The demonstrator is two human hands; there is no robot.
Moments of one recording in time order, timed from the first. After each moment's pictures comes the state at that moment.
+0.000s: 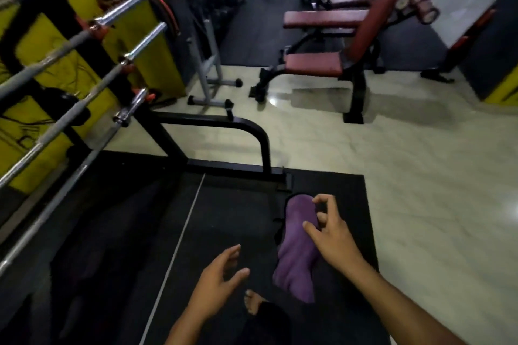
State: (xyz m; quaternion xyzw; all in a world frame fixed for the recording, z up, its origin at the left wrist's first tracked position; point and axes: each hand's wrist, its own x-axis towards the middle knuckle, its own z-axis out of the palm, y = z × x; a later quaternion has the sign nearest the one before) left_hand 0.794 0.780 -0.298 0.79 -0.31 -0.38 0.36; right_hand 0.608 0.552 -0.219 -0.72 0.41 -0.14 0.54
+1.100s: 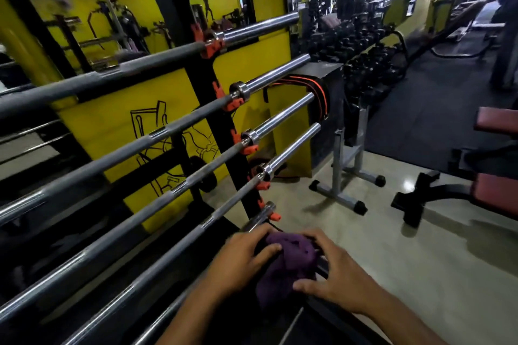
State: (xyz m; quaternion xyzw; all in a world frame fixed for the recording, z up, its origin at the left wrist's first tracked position) left_hand 1.368 0.545 -0.082 0.87 -0.38 -0.04 0.31; right_hand 1.267 0.331 -0.116 -0.84 -0.05 0.00 0.55
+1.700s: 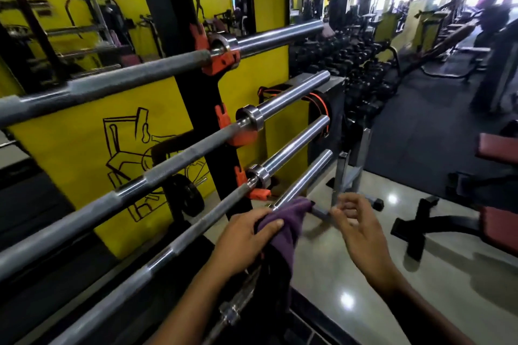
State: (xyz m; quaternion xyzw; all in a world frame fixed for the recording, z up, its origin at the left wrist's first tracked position) left_hand 1.600 0.503 -0.059 0.85 -0.34 -0.03 0.41; right_hand 1.497 0.287 -0.075 -0.76 0.15 -0.25 0.58
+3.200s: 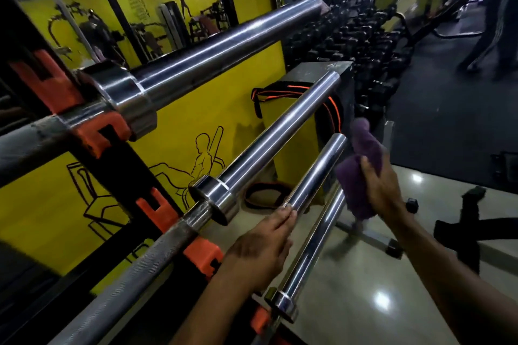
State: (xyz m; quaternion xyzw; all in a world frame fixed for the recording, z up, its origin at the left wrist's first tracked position) left_hand 1.840 0.369 -0.101 0.88 -0.46 0.02 0.12; right_hand 1.801 0.079 -0.124 -0.70 0.17 -0.34 0.60
